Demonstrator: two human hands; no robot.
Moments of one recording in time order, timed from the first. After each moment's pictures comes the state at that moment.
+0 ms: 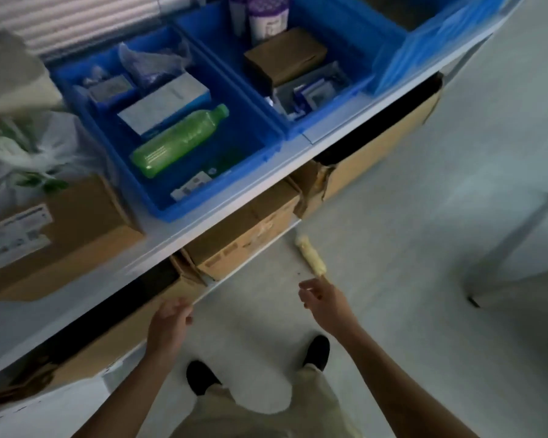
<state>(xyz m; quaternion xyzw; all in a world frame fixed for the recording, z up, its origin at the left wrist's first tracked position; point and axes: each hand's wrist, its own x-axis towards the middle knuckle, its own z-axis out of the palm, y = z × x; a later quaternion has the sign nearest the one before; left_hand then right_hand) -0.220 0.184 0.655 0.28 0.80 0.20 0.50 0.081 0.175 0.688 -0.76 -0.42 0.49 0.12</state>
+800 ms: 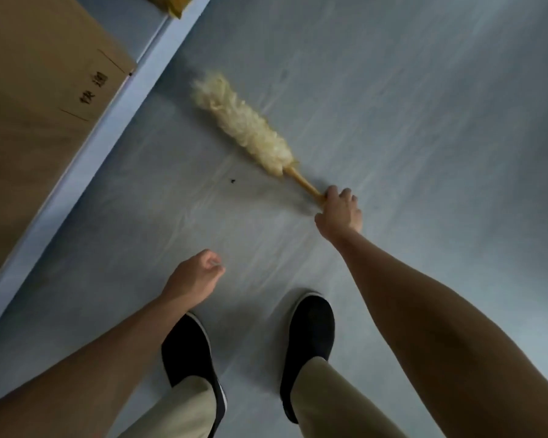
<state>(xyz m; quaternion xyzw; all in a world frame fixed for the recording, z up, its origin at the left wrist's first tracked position) 0.054 0.227 -0.017 0.56 0.63 -0.26 0.47 0.344 0.193 -0.081 -0.86 -0.37 0.33 -0.11</state>
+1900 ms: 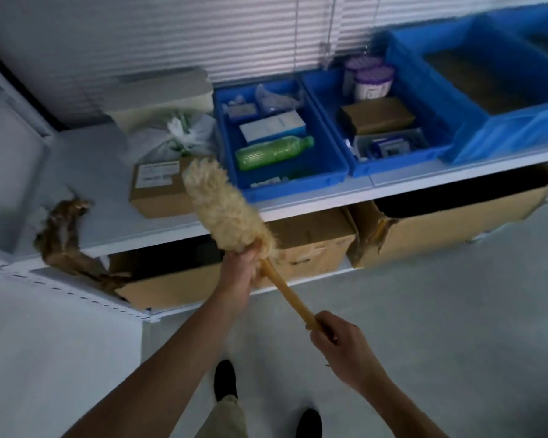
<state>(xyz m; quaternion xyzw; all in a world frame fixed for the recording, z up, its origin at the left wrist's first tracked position) -0.110 0.162 0.802 0.11 0.62 0.57 0.53 0.113 0.118 0.763 -0.54 -0.68 0.48 0.11</state>
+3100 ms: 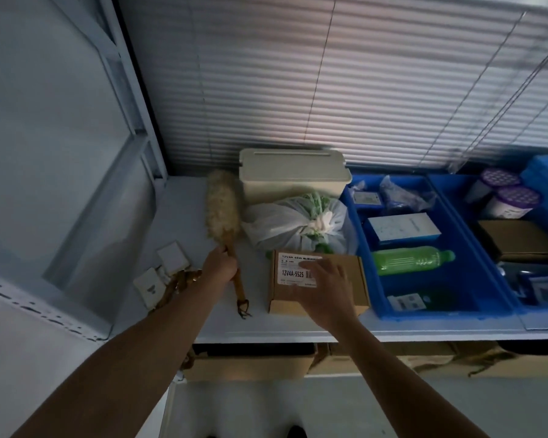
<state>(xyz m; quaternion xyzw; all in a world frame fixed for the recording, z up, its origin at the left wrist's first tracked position) -0.552 0.271 0.753 0.16 0.82 0.39 0.39 -0.316 0.302 0.802 -0.50 -0.83 0.22 0.11</state>
